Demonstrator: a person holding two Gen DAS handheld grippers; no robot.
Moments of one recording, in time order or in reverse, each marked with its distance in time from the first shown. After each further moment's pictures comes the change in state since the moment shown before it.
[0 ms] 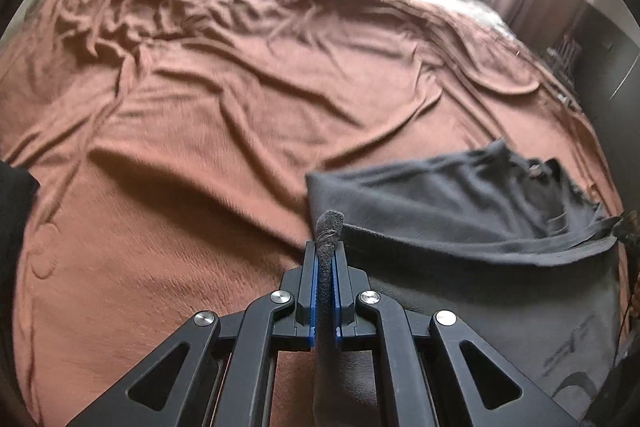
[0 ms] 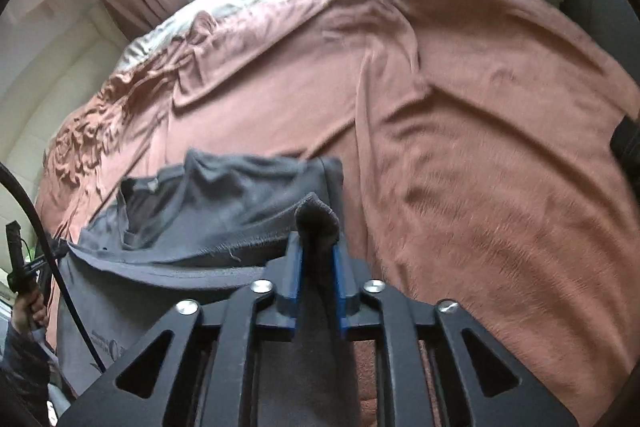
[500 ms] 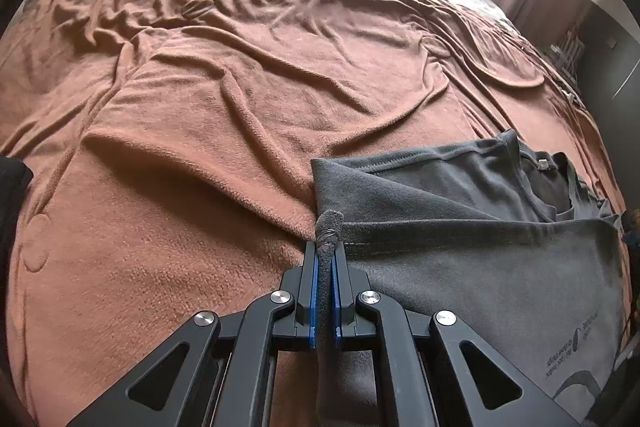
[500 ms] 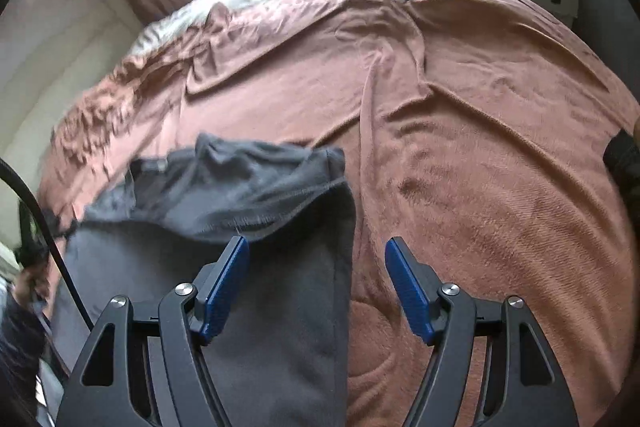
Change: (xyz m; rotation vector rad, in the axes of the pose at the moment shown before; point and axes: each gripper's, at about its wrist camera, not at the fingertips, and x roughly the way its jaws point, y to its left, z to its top) left arm 0.006 0.004 -0.004 -0.008 0.012 0.000; right arm -0.011 0.004 -0.004 -0.134 0.050 -0.010
